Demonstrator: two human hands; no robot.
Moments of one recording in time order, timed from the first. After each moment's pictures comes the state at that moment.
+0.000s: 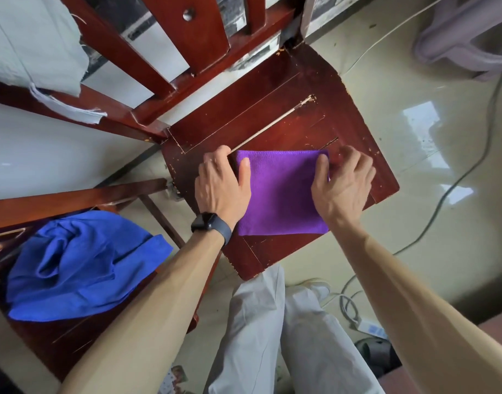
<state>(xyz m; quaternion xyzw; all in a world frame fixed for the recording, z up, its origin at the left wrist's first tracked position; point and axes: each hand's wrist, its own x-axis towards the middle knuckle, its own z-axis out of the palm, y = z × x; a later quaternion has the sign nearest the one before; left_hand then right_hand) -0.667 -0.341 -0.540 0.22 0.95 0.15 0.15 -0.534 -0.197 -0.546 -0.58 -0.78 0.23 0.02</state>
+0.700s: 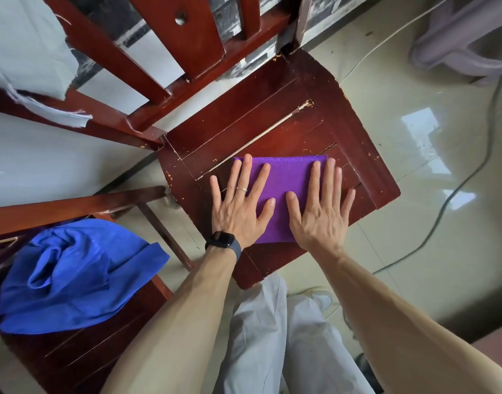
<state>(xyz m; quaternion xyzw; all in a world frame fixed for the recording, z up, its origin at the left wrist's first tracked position) -0.630 -0.358 -0.578 0.43 0.89 0.00 0.17 -0.506 -0.240 -0.573 -0.45 -0.86 0.20 -0.12</state>
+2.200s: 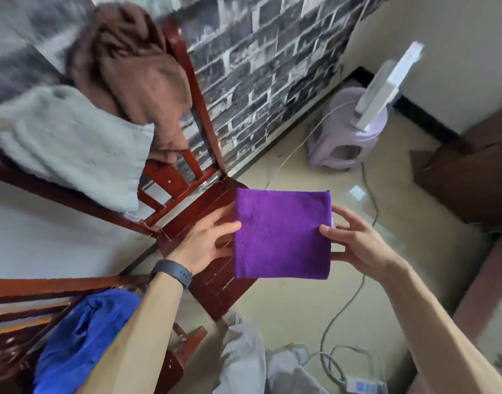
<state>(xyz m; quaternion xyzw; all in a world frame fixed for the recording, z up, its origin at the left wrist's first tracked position) -0.624 -0.289 -0.250 0.08 0.57 0.51 0.63 -0.372 -0.107 -0.220 -0.48 -0.43 0.76 0.05</state>
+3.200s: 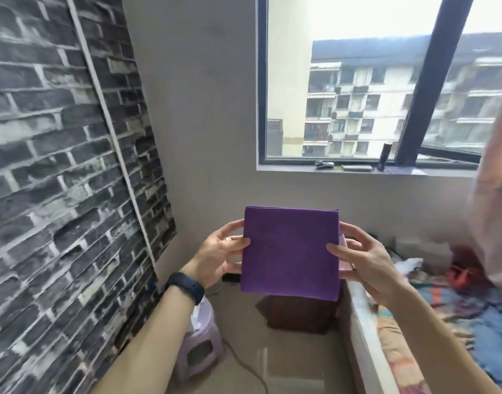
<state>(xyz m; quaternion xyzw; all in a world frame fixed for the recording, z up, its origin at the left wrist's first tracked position) -0.279 0.123 0.146 0.47 0.38 0.45 0.66 0.016 0.065 0.154 -0.47 -0.47 0.51 0.55</state>
